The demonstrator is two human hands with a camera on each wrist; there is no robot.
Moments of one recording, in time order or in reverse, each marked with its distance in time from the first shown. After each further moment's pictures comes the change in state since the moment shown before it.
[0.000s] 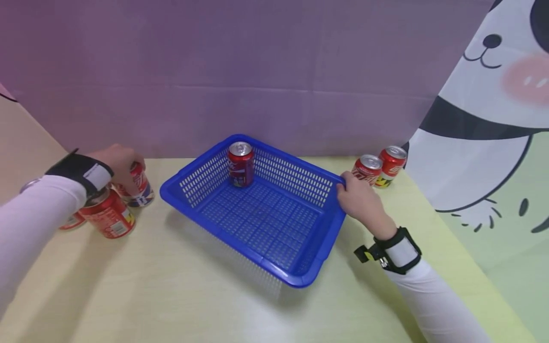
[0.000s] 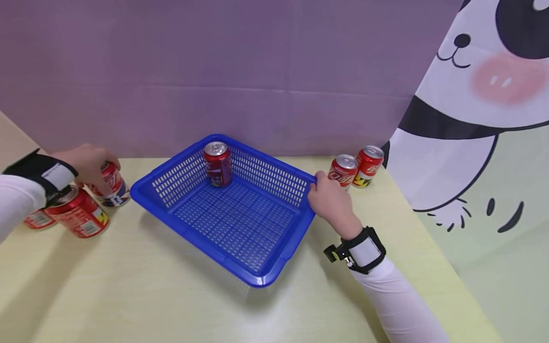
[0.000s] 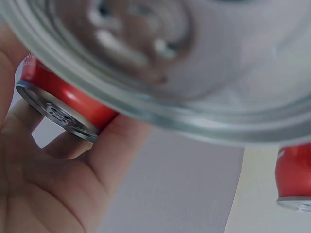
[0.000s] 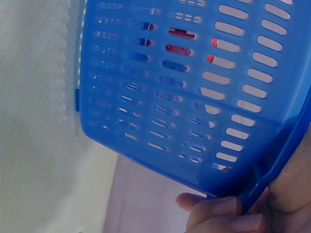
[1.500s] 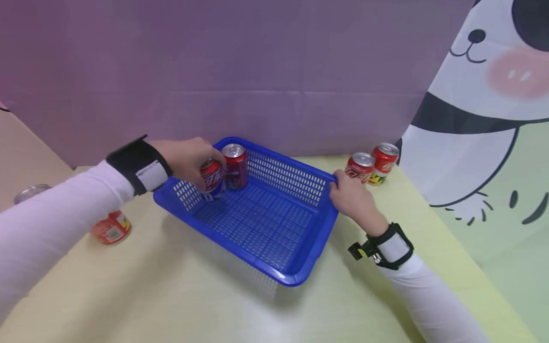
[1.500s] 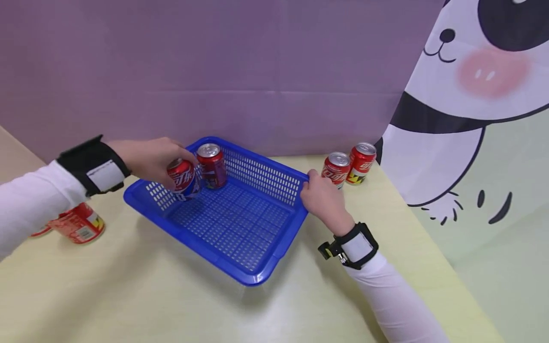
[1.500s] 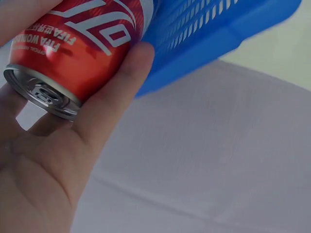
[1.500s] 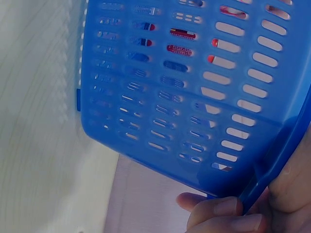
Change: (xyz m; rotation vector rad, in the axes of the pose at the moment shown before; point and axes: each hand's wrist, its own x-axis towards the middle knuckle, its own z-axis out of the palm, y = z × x) left_hand -0.013 0.165 -0.039 0.139 -0.032 0.538; right_hand 0.006 -0.010 0.009 0.000 0.015 0.022
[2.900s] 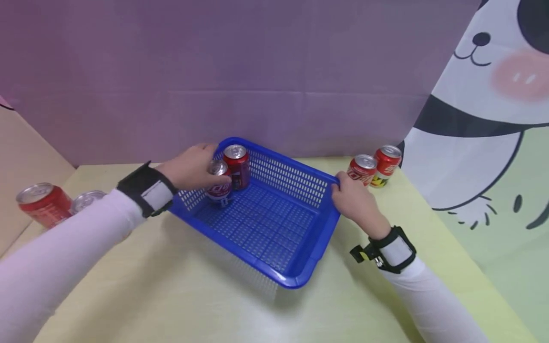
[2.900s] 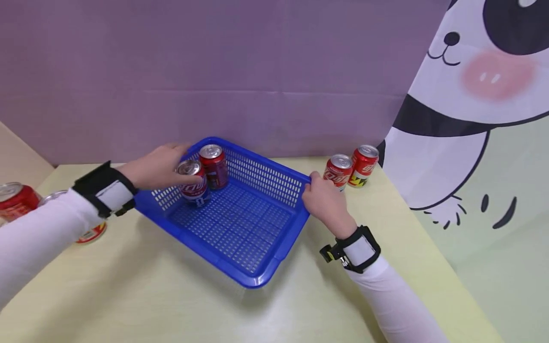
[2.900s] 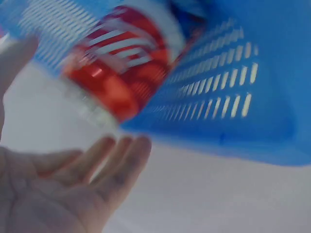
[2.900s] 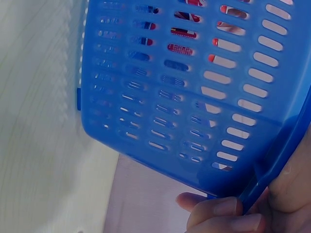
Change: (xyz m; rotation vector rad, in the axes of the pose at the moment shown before) left_hand 0.008 -0.004 0.041 -0.108 0.295 -0.225; right_hand -0.003 0.001 0.001 0.002 -0.009 0.007
